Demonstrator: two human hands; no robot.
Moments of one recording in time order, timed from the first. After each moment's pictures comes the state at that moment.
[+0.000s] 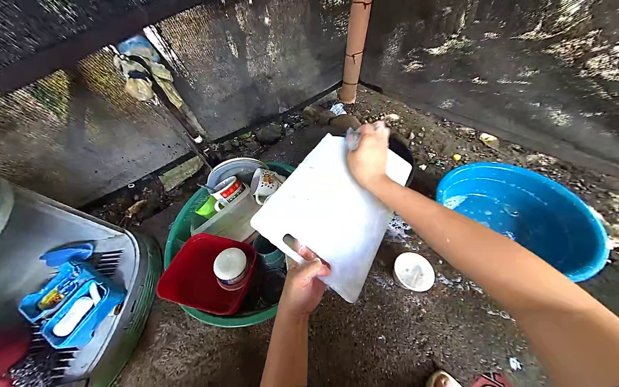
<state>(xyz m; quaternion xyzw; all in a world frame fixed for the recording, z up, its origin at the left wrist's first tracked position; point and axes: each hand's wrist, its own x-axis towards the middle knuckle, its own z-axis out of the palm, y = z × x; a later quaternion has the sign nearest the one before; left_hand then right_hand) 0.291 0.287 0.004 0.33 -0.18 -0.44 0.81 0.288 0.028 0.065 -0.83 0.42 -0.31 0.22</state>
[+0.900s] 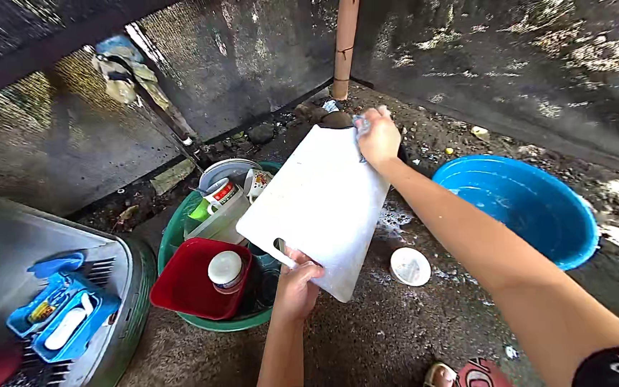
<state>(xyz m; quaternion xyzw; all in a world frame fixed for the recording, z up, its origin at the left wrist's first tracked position) 0.289 0.290 0.013 0.35 -0.20 -0.41 0.82 0.278 -0.026 0.062 -0.83 0.42 -0.33 0.17</state>
